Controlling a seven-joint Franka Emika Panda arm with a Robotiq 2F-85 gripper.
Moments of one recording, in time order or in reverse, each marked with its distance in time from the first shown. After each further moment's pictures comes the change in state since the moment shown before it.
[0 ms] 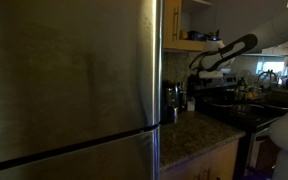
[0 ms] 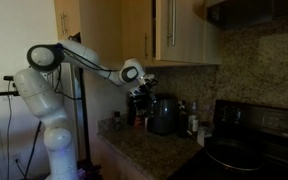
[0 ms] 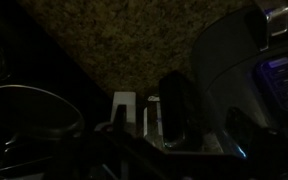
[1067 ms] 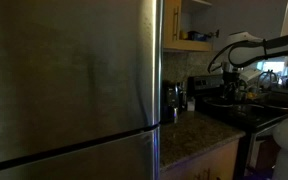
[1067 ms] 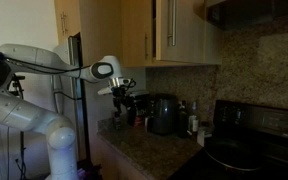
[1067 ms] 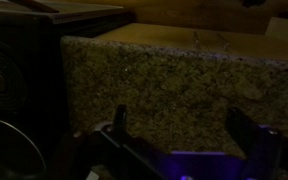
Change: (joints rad) arm 0.155 -0.556 -0.103 -0.327 -0.001 -0.564 -0.568
